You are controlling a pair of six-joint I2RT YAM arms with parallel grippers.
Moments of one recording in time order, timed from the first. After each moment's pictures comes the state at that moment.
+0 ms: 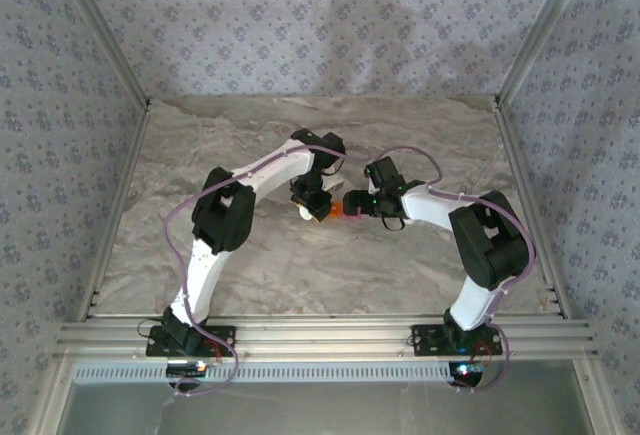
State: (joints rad) left arm -0.72 2.25 1.92 -1.30 0.07 0.04; right arm 0.48 1.72 0.92 -0.22 -0.09 0.43
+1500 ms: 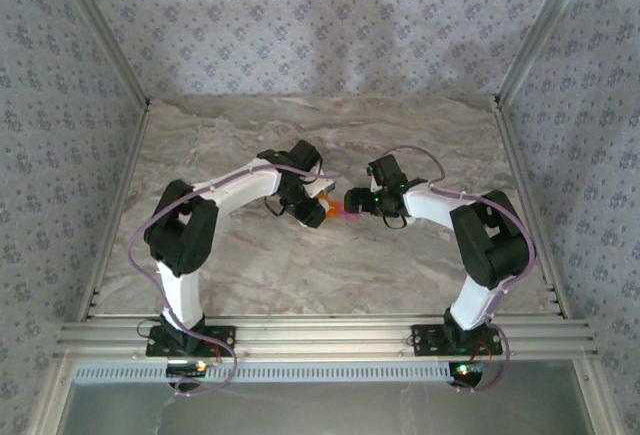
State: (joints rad) left arm -0.68 1.89 1.40 -0.83 0.26 0.07; right arm 0.46 1.73 0.94 -0.24 -0.13 0.46
